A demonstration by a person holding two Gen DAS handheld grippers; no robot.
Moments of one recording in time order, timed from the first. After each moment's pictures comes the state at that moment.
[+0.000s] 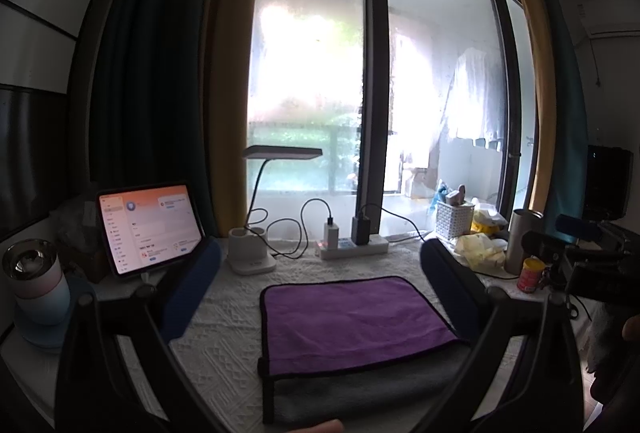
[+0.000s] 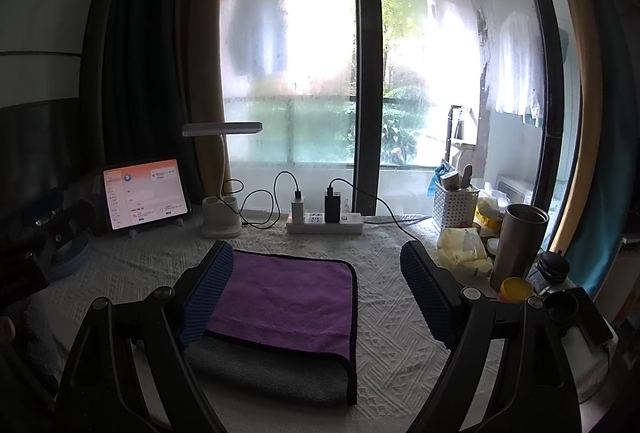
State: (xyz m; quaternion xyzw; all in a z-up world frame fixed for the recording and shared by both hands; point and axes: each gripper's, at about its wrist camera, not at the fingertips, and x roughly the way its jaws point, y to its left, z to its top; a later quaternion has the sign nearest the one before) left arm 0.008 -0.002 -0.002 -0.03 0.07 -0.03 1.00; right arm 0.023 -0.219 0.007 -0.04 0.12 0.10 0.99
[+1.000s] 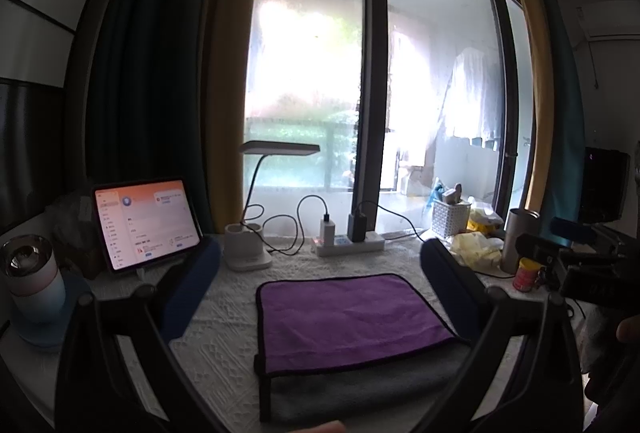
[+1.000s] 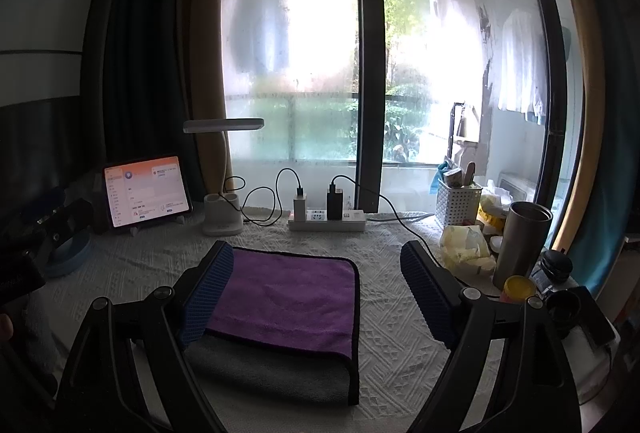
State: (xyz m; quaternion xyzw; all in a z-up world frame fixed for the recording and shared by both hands) left arm 0.011 0.002 -0.003 -0.04 0.07 -0.04 1.00; right arm 0.024 -0.216 0.004 -0.04 0.13 0.11 0.99
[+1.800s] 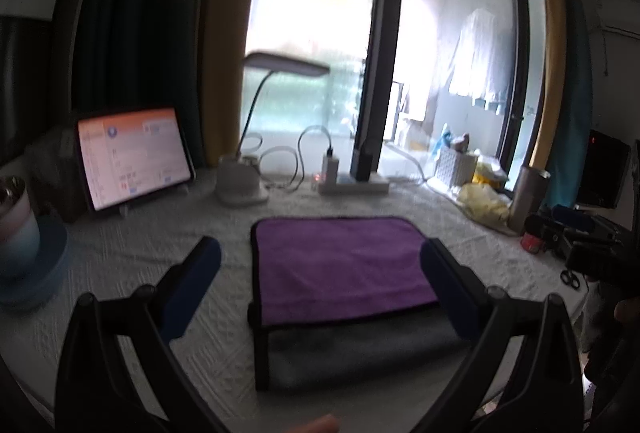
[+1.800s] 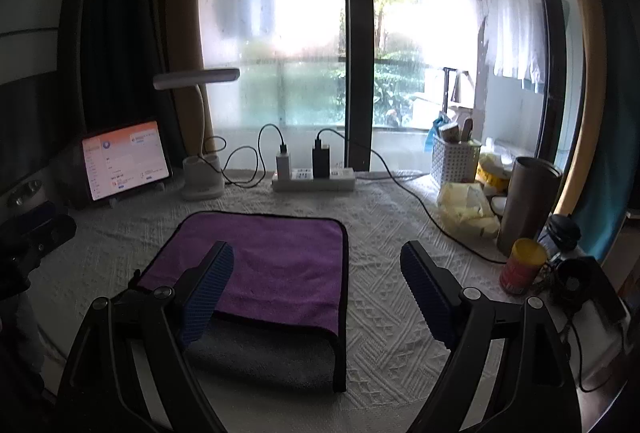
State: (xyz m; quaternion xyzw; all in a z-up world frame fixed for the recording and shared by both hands) left arm 0.052 0.016 -0.061 -0.06 0.18 -0.05 0.98; right arm 0.069 -0.234 -0.040 -0.03 0.20 0.10 0.97
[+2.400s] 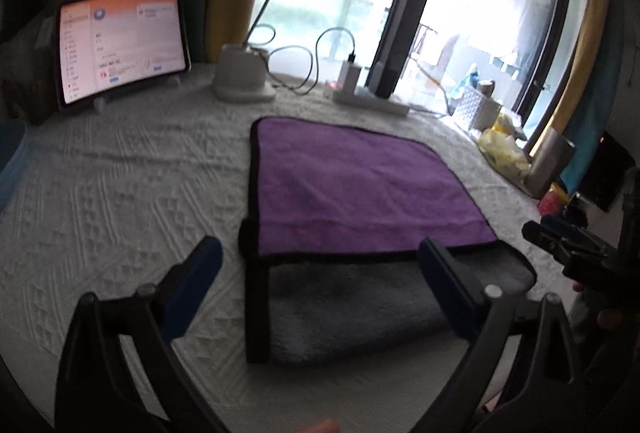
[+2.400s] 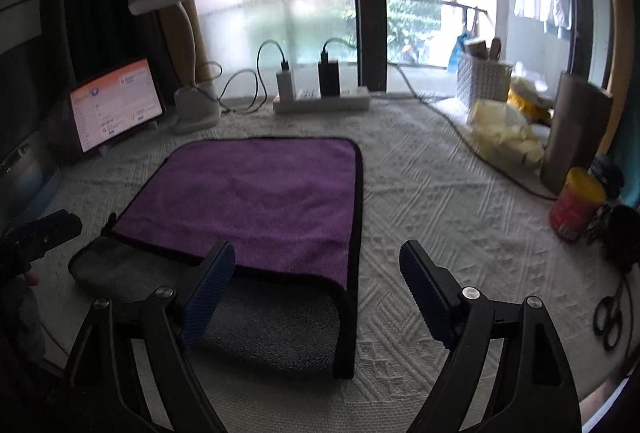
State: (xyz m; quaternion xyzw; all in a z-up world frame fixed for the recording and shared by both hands) left arm 0.105 0.030 -0.140 -0.12 0.32 -0.06 0.94; right arm 0.121 -0.237 -0.113 -0.02 0.32 0.13 0.94
